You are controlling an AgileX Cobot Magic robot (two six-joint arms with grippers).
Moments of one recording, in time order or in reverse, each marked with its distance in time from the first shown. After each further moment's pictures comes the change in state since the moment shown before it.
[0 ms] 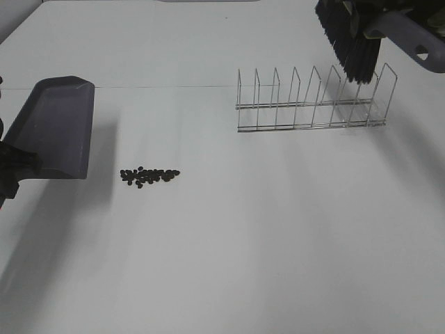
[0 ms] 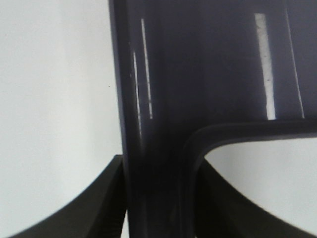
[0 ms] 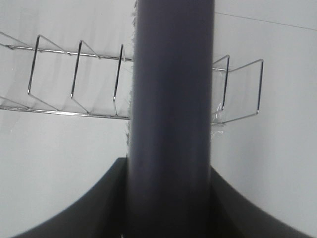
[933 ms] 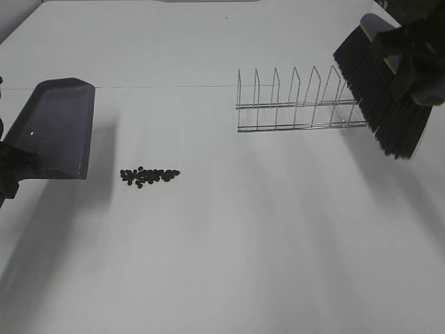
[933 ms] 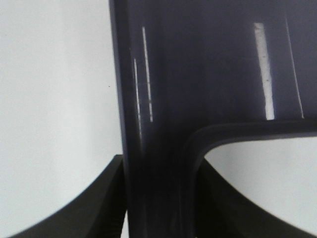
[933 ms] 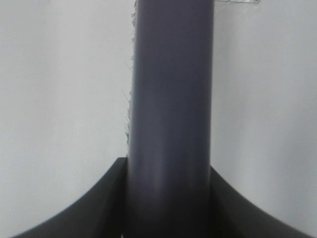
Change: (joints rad) left arm 0.000 0.000 0.000 0.000 0.000 0.000; right arm 0.000 -0.568 0.851 0.125 -0.221 0.005
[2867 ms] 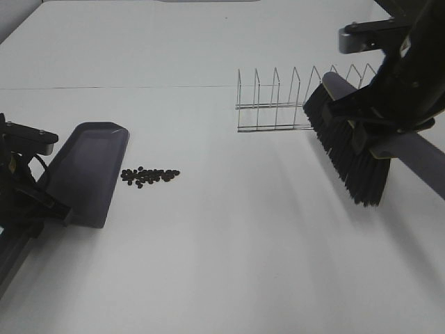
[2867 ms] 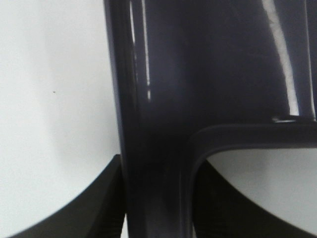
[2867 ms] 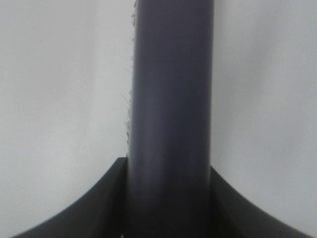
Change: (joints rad) left arm -0.081 0.285 -0.007 0.191 -0.087 -0.093; right arm 0.159 0.110 0.090 -0.109 -0.087 0.157
